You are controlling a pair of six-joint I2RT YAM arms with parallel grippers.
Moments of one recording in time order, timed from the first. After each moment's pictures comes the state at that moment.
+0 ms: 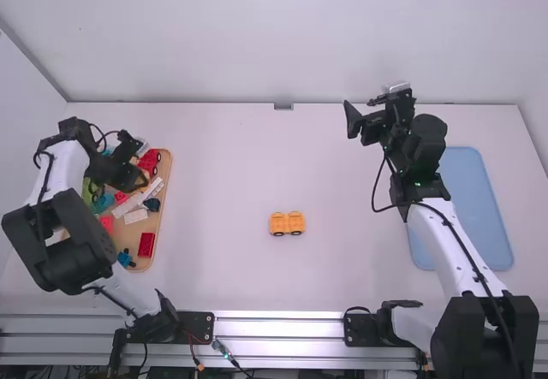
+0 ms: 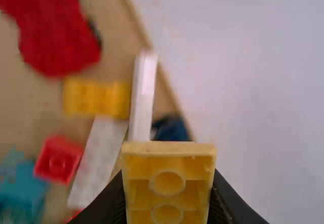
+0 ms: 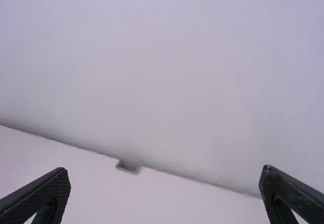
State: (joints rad) left arm 0.52 1.77 1.37 -1.02 0.39 0.90; right arm 0.07 1.31 0.87 0.38 -0.33 -0.05
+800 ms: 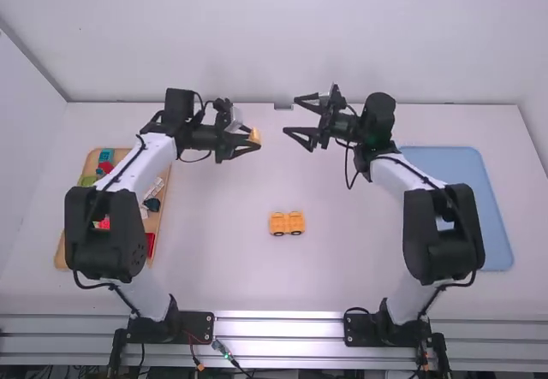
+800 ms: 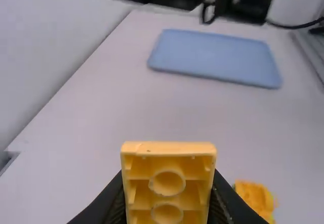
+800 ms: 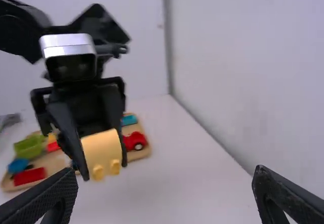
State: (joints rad) left arm -0.05 1.77 1.31 -0.41 1.20 0.83; right arm 0.18 1.83 1.11 0.75 -1.17 0.05
